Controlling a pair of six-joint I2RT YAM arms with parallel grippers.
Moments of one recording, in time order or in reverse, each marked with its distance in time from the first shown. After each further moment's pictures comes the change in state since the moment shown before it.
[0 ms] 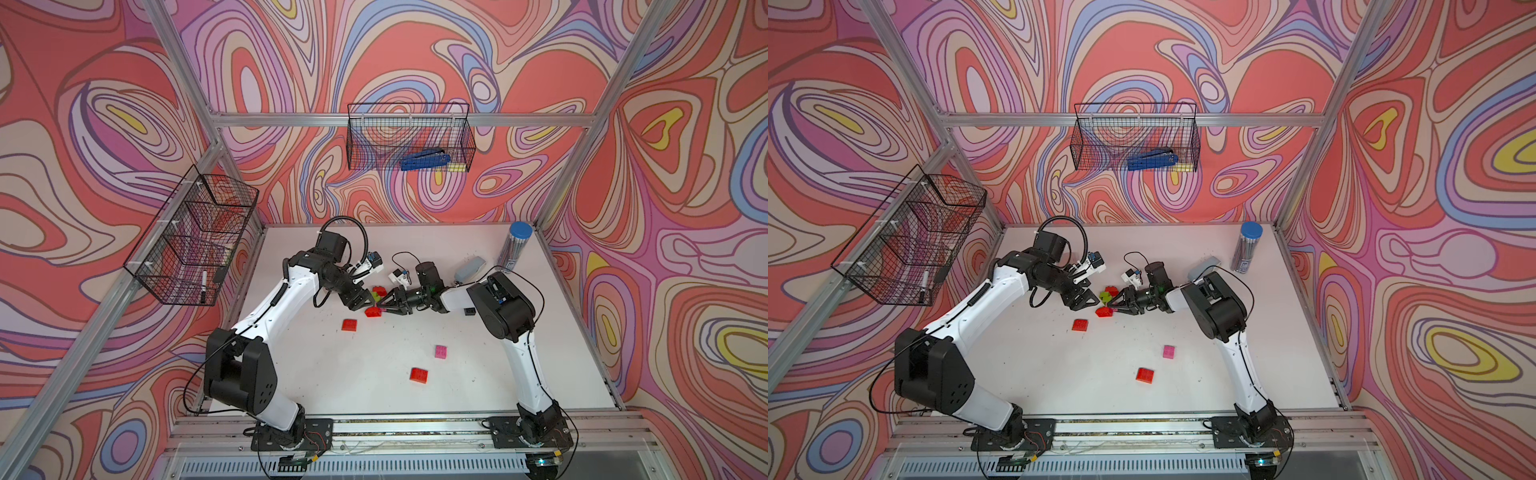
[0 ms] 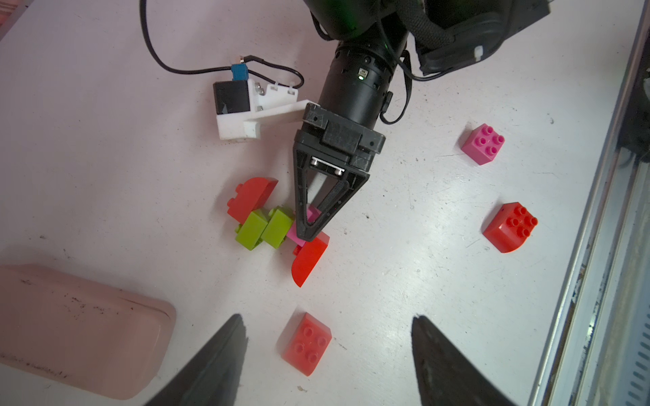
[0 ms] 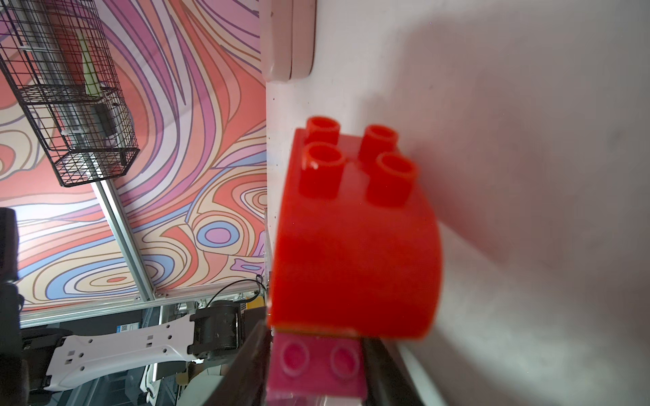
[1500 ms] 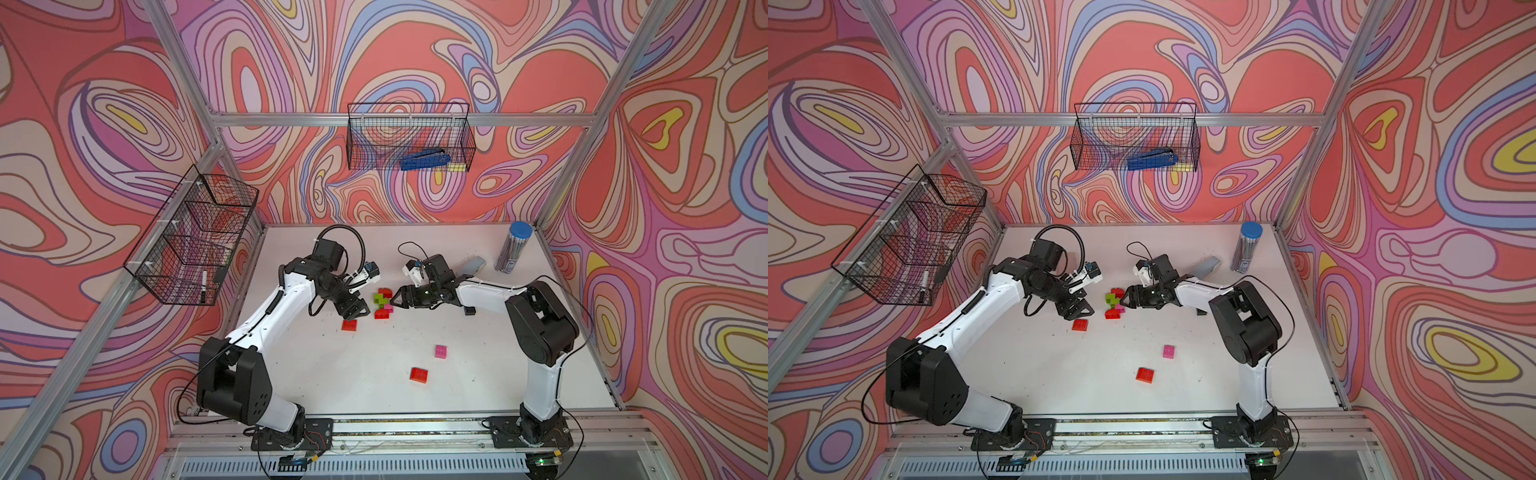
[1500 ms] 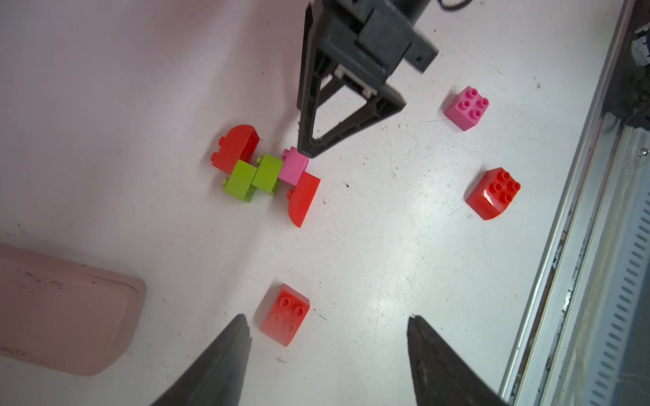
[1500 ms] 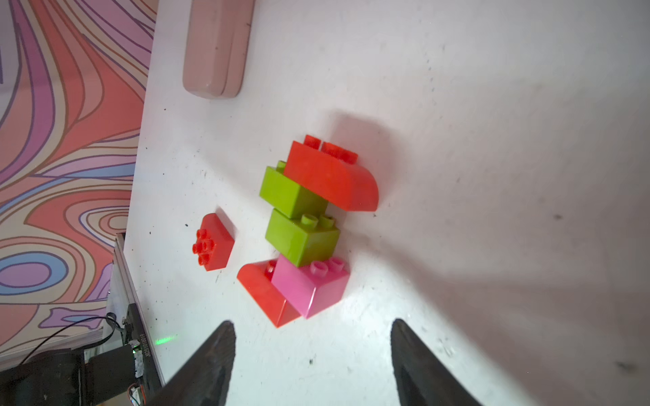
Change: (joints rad) left arm 0.005 -0.079 -0.101 -0.055 -0.011 0.049; right arm 0.014 -0.394 -0.081 -0.587 0.530 -0.508
